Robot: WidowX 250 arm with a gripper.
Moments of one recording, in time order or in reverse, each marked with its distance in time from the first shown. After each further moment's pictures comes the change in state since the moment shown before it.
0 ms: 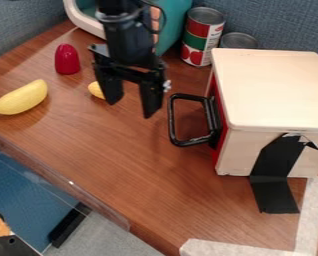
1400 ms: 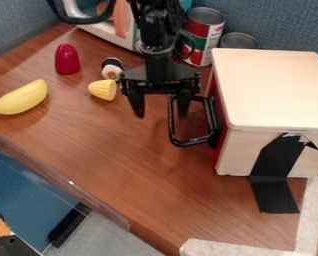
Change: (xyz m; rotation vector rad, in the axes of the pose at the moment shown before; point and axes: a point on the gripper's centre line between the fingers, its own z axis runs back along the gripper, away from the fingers) arm 0.047 0.003 -0.050 0.071 -0.125 0.558
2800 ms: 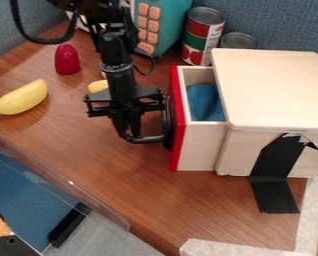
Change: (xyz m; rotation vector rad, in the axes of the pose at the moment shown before) arm -0.021 0.060 -0.013 0.015 0.157 0.104
